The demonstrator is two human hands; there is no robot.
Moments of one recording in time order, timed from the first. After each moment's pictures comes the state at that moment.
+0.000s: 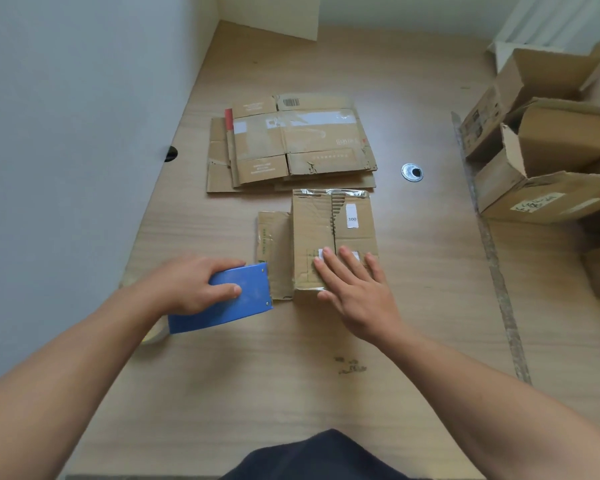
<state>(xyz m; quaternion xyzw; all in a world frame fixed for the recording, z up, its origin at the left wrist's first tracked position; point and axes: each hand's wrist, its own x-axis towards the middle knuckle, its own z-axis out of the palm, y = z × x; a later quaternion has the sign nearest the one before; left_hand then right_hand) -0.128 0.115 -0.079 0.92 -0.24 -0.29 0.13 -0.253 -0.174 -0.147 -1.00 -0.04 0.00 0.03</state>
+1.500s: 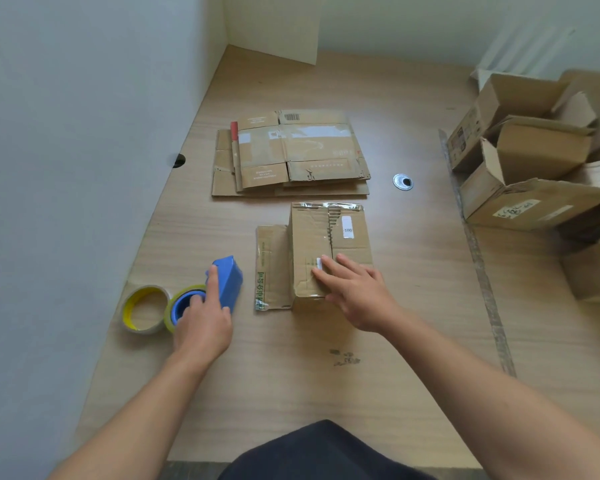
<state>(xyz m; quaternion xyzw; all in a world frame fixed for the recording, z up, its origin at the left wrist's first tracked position) -0.222 0.108 -0.150 0.97 0.02 -0.17 0.18 -0.258 -0.180 -0.120 -0.98 -0.05 0.15 0.13</state>
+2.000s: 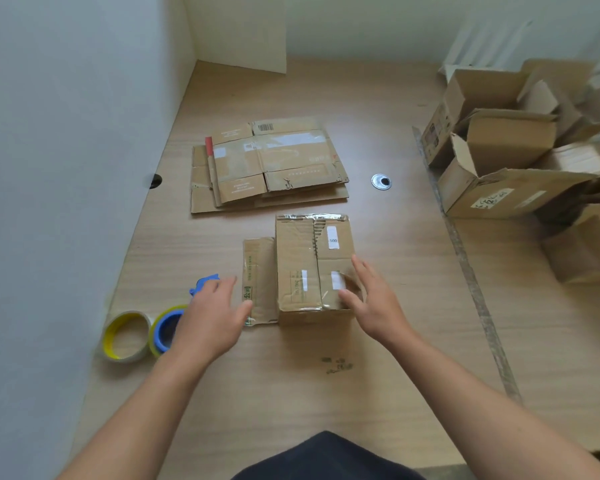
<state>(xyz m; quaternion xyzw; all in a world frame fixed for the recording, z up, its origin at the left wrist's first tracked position) -0.203 0.071 -0.104 0.96 -0.09 -0.16 0.21 -0.291 -0.201 -0.119 -0.89 0.21 0.04 0.41</state>
